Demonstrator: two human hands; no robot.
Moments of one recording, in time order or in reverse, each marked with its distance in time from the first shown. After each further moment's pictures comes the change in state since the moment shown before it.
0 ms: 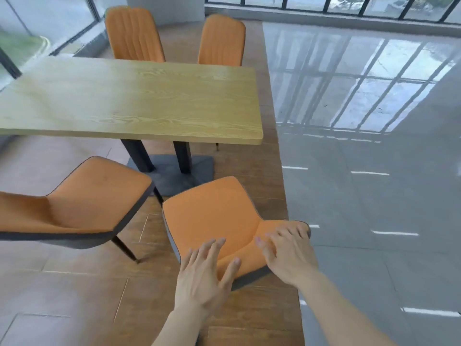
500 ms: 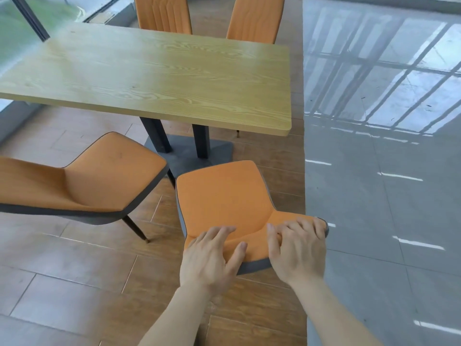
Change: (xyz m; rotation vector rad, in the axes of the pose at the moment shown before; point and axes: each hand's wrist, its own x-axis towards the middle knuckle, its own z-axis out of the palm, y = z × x) left_hand 0.053 -0.009 0.018 0.006 0.133 -0.038; right_hand 0.046 -0.013 0.026 0.034 0.375 -0.003
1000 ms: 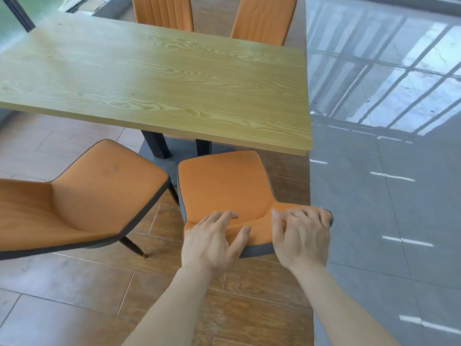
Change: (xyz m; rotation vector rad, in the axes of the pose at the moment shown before) left_hand 0.138 -0.052 -0.039 0.021 0.041 0.058; right_hand 0.127 -0.055 0.025 -0.006 0.099 0.052
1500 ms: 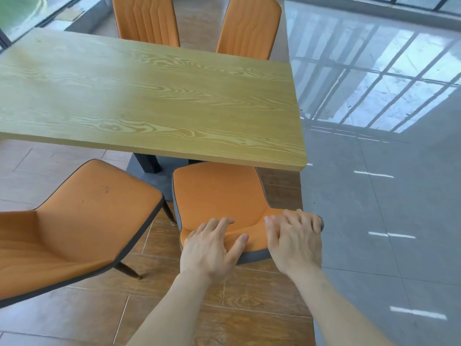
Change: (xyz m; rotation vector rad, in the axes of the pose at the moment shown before) left_hand 0.047 -0.029 -0.014 0.002 -0.106 0.033; right_hand 0.040 -0.028 0.003 -0.083 -0.239 0.046
